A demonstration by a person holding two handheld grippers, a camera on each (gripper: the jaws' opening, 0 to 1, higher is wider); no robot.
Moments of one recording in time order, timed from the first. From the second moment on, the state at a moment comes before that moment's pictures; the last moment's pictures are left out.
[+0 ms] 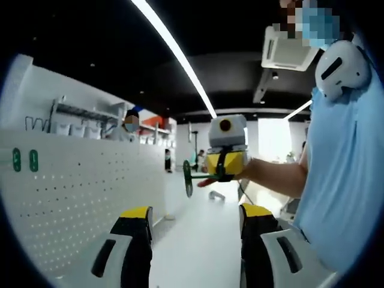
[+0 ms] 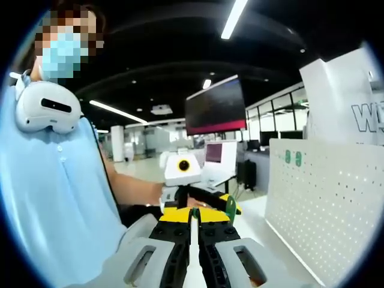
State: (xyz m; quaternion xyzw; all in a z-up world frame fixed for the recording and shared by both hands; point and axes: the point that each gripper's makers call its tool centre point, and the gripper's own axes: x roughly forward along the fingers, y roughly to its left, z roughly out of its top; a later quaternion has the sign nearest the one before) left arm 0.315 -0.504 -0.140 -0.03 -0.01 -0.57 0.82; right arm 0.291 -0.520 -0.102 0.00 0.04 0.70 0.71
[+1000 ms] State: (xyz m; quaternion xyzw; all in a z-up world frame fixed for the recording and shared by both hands) left arm 0.303 -0.449 -0.129 -0.02 0.01 -0.52 0.85; right arm 0.323 -0.481 -0.073 -0.01 0.02 0.70 0.71
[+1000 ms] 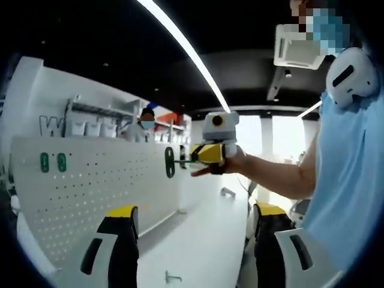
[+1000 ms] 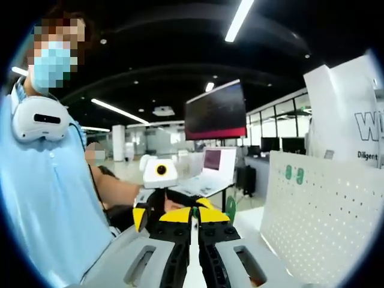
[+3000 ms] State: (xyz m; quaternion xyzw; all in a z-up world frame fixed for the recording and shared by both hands) left arm 0.344 -0.411 -0.176 -0.06 0.05 -0.48 0.87; right arm 0.520 -0.418 -0.083 -0.03 0.01 0.66 0.75
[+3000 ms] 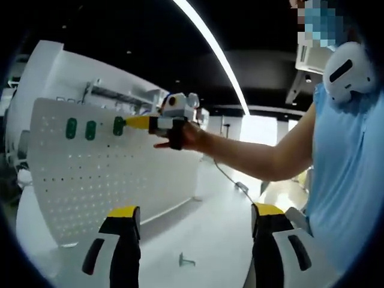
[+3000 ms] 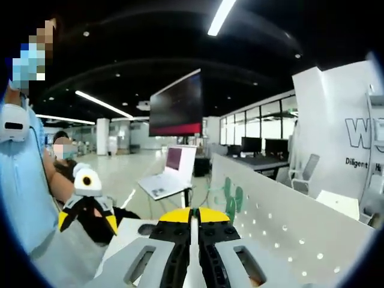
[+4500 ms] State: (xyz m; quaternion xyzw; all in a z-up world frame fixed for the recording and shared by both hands) left arm 0.358 -0.387 -0.174 -0.05 0.05 -0.44 0.90; right arm 0.553 -0.415 -0.092 -0.02 0.02 0.65 0.76
